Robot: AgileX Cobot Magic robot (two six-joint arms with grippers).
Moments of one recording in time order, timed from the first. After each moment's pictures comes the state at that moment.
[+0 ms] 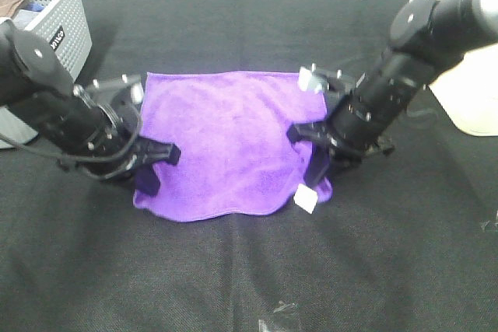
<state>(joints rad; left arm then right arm) -0.35 1.93 -1.01 -0.65 0.47 0.35 0.30 2.06 -1.24 0.61 0.78 -0.43</state>
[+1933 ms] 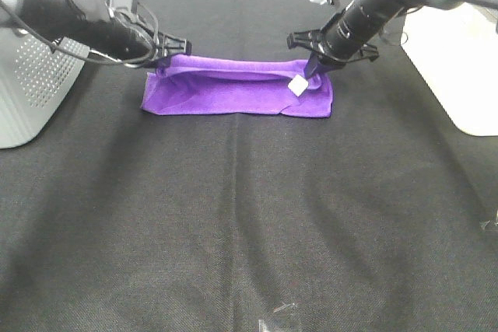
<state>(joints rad) -0.25 2.31 -1.65 -0.55 0.21 0.39 0.19 2.53 -2.13 0.44 0.78 -0.23</state>
